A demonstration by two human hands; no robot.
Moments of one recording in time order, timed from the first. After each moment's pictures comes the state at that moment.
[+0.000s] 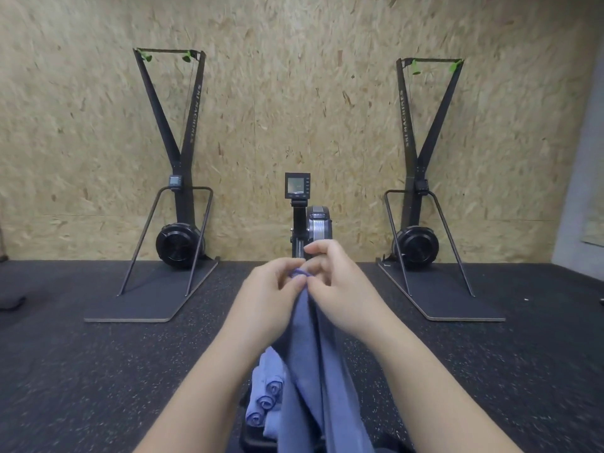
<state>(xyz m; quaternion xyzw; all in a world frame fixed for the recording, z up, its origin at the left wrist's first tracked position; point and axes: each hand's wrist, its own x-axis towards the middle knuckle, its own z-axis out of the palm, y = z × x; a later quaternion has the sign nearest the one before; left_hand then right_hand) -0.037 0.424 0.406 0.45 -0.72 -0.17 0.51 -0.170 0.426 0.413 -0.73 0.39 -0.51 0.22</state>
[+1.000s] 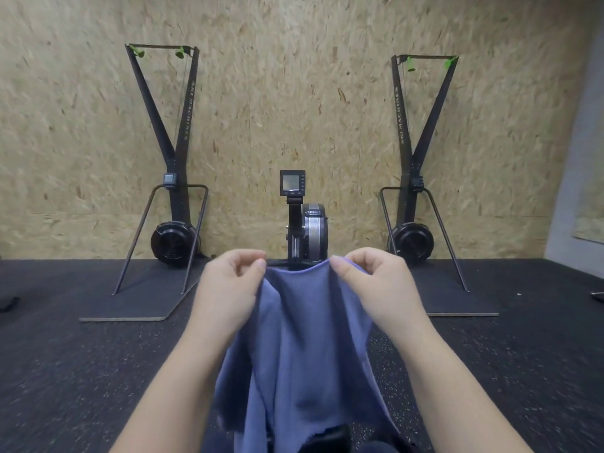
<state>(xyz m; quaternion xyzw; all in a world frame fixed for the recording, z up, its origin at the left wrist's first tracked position) -0.015 0.420 0.408 0.44 -0.59 -0.24 0.63 -0.206 0.445 0.413 -0.61 0.44 -0.63 0.18</state>
